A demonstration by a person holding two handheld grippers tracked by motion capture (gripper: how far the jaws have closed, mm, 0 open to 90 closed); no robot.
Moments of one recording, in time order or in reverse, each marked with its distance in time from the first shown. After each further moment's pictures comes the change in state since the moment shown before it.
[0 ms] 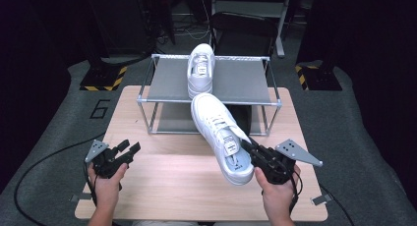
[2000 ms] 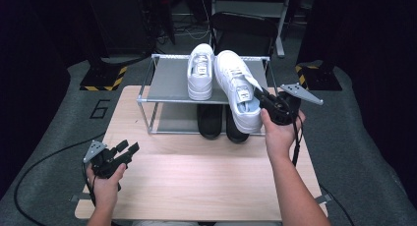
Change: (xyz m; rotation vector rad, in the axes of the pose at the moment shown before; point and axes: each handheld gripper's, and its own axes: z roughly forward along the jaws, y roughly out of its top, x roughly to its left) left arm 0.006 -0.001 -0.003 0.019 0.001 -0.001; right arm -0.058 0.089 0.076 -0.019 -0.208 -0.002
